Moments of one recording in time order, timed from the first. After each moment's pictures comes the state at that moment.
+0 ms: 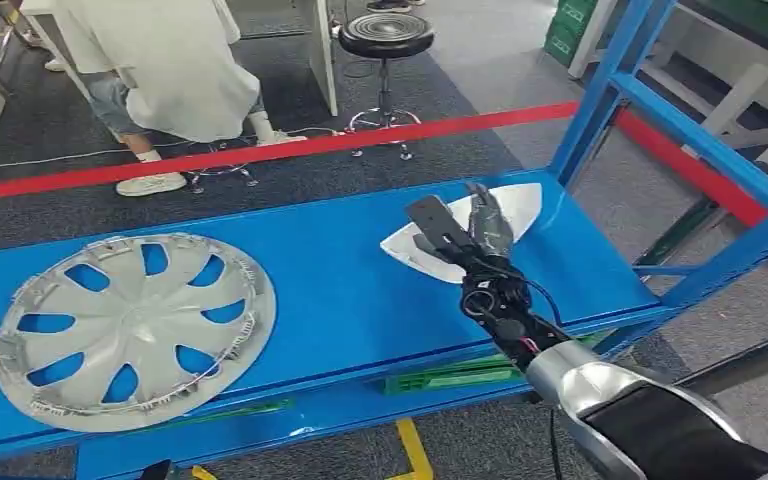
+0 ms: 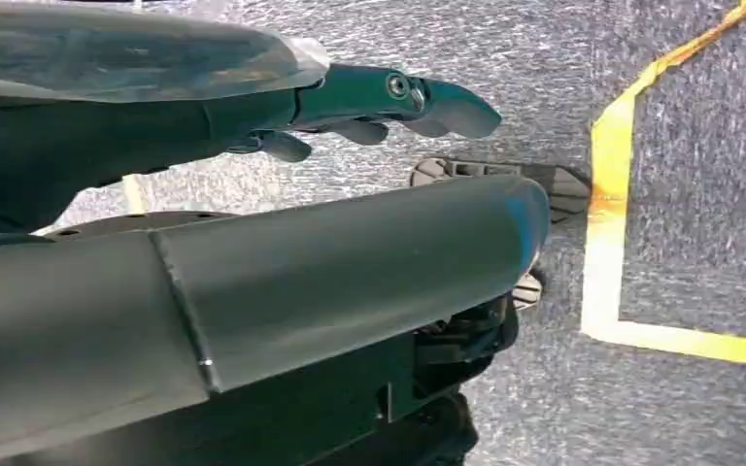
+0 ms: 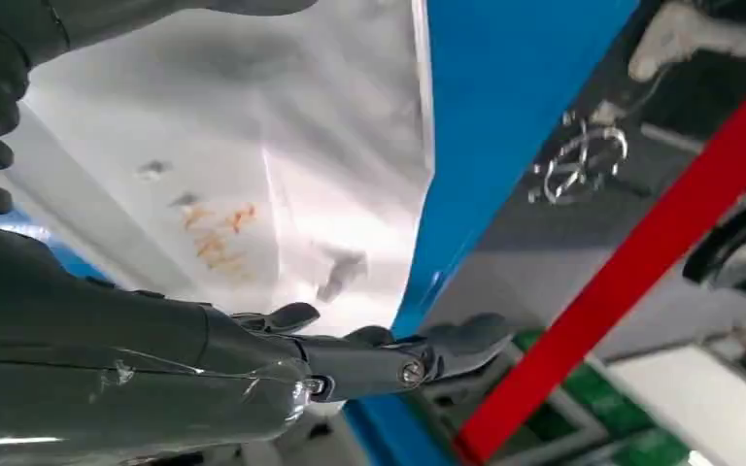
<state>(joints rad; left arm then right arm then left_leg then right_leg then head) -0.19 0.05 -0.99 -0.22 1.01 0.15 0.01 -0.62 0.09 0.29 -0.74 0.56 -0.58 -0.05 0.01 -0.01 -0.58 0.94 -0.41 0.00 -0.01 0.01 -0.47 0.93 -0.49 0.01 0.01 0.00</state>
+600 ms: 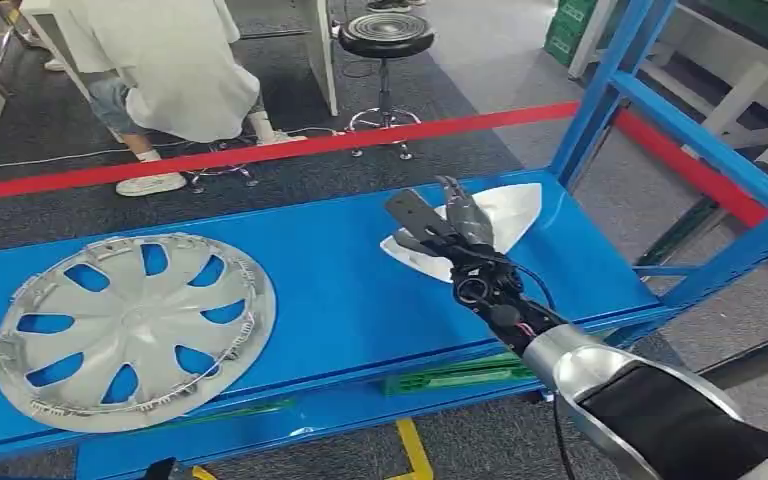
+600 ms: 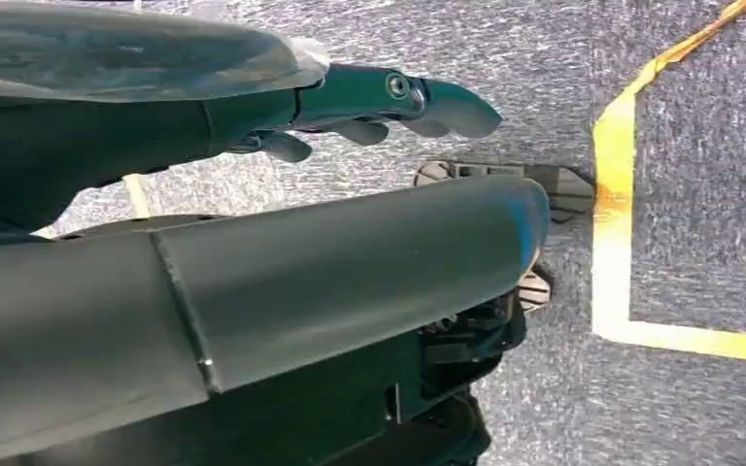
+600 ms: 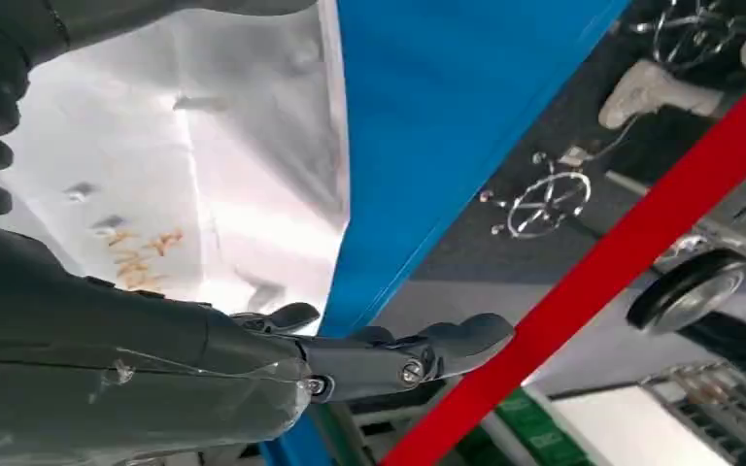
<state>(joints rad) -0.20 0.05 -1.01 -0.22 1.01 0.15 0.02 -0.70 0.08 0.41 -0.68 0.48 -0.51 -0.08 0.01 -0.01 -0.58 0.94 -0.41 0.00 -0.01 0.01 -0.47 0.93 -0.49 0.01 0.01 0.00</state>
